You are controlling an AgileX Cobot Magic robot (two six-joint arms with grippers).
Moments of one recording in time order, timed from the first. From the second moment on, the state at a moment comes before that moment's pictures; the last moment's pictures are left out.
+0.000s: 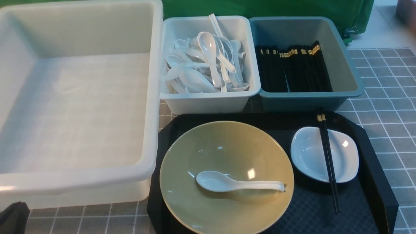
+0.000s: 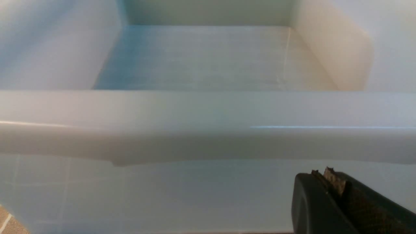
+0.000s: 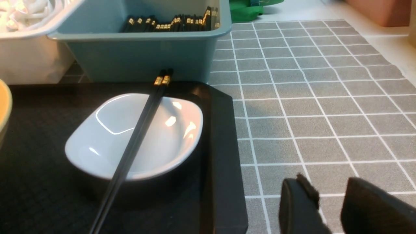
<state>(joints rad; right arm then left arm) -0.01 -0.01 0.03 -0.12 0.32 0.19 0.05 -0.01 0.03 -0.06 0.31 0.01</state>
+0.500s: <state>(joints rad) -0.01 -0.01 0.03 -0.12 0.32 0.19 0.05 -0.01 0.03 -0.06 0.31 0.01</state>
